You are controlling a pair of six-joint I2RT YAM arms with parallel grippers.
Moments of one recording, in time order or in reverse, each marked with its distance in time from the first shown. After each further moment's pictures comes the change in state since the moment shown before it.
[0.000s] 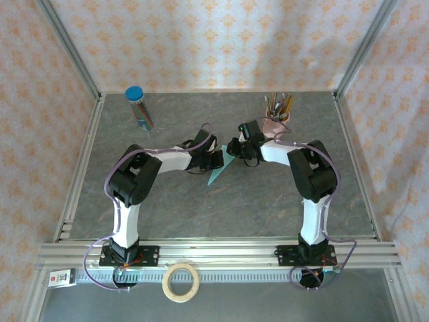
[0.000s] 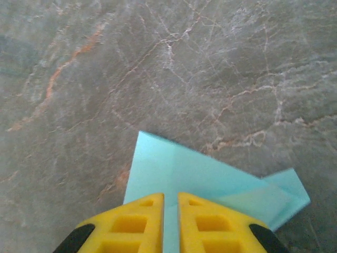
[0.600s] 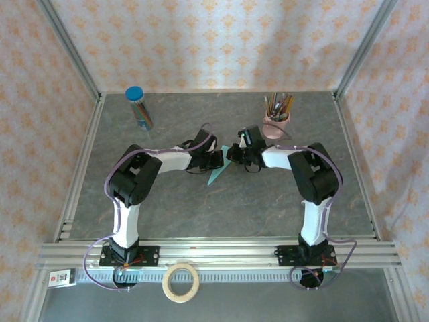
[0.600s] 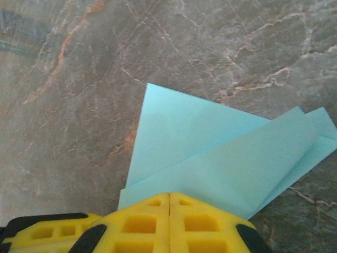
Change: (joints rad) left arm -0.001 0.000 0.000 -0.005 -0.003 0.010; right arm 0.006 -0.012 -0.095 0.093 -0.072 0.039
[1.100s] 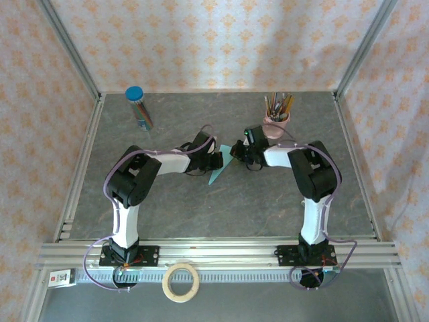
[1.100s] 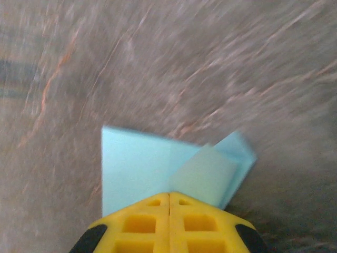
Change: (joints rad) left arm 0.000 -0.013 -0.060 0.078 -0.014 0.069; right arm -0.047 0.025 0.003 0.051 0.052 0.111
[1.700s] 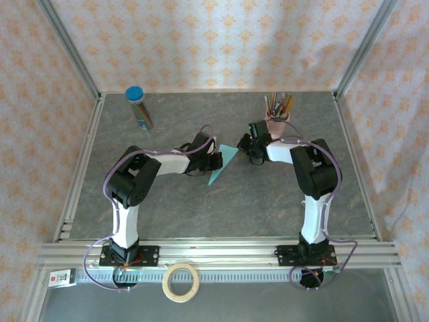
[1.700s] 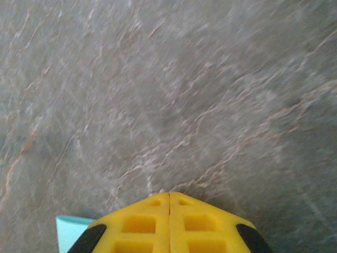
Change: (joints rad) left arm 0.001 -0.006 -0.012 0.016 0.000 0.006; right arm -0.038 0.021 0.072 -0.061 0.184 0.027
